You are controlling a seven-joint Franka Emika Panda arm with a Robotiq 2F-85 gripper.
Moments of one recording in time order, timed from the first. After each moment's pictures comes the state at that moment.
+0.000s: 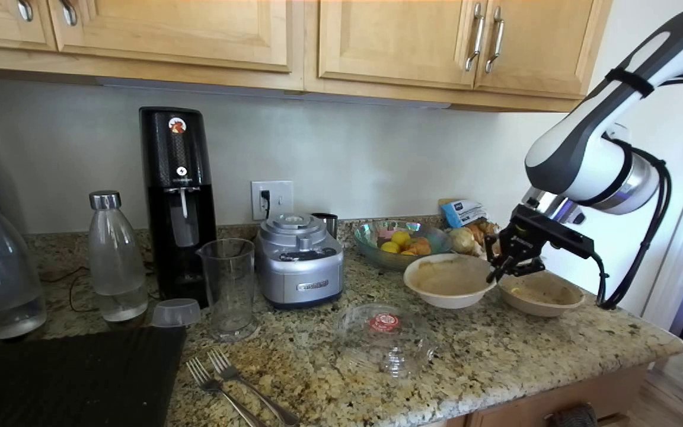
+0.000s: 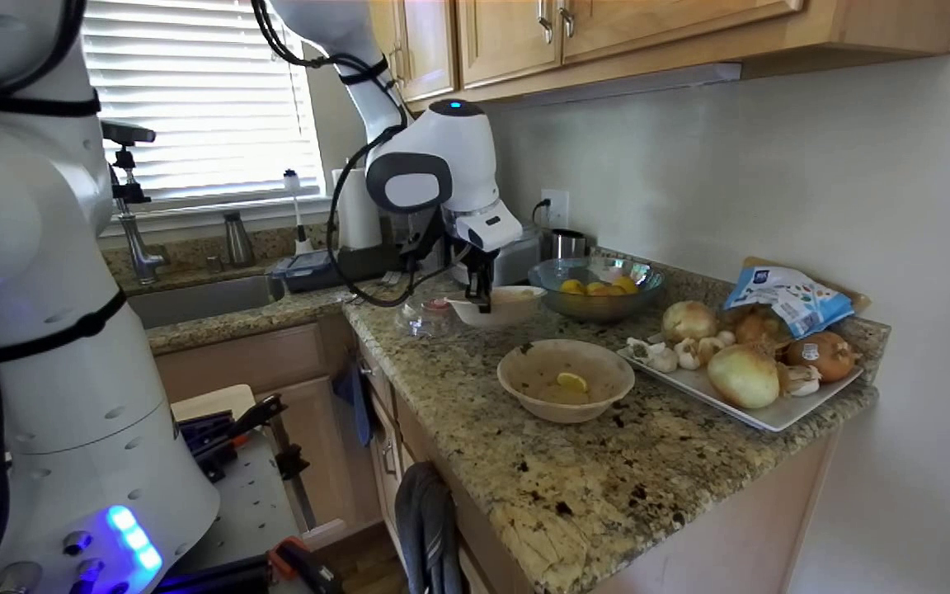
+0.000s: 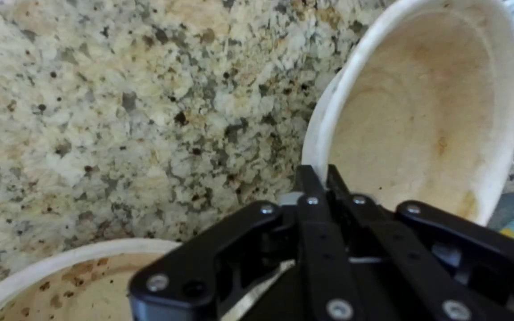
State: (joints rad) arm -0.08 0.18 0.32 -2.50 0.72 2.97 0.34
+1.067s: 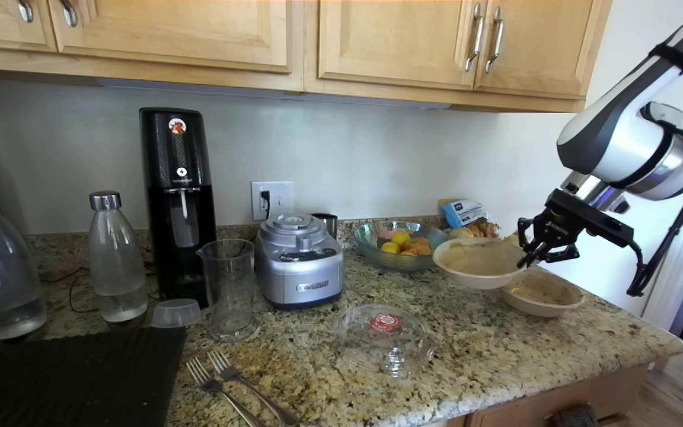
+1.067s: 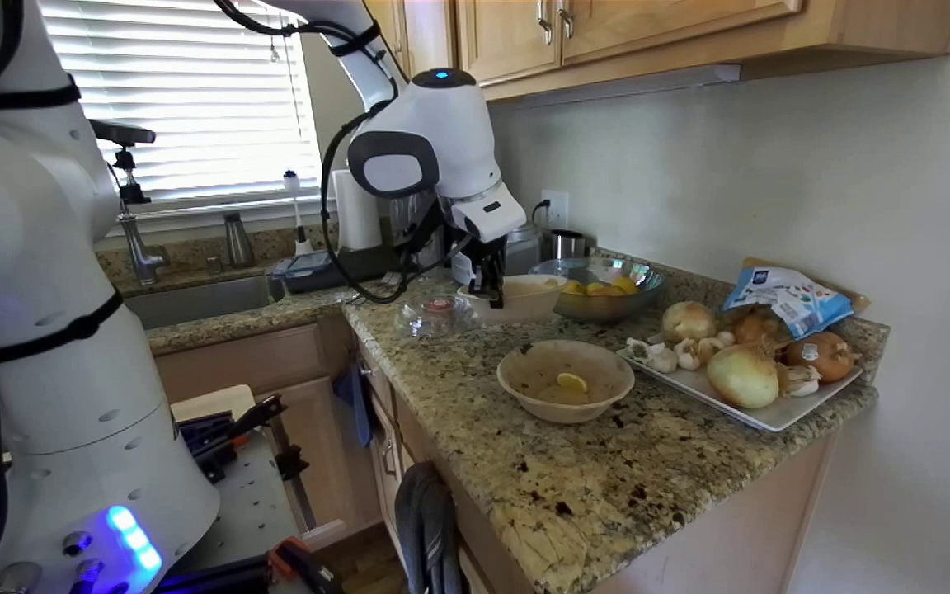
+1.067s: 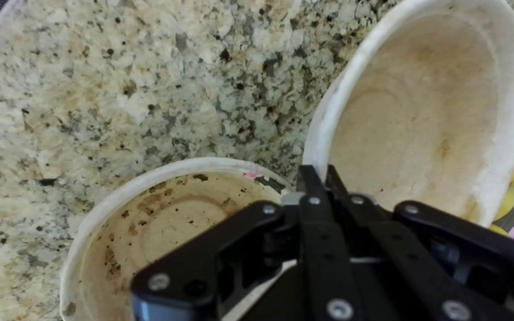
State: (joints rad) arm -0.15 0.02 0.31 -2.61 0.89 2.97 0.23
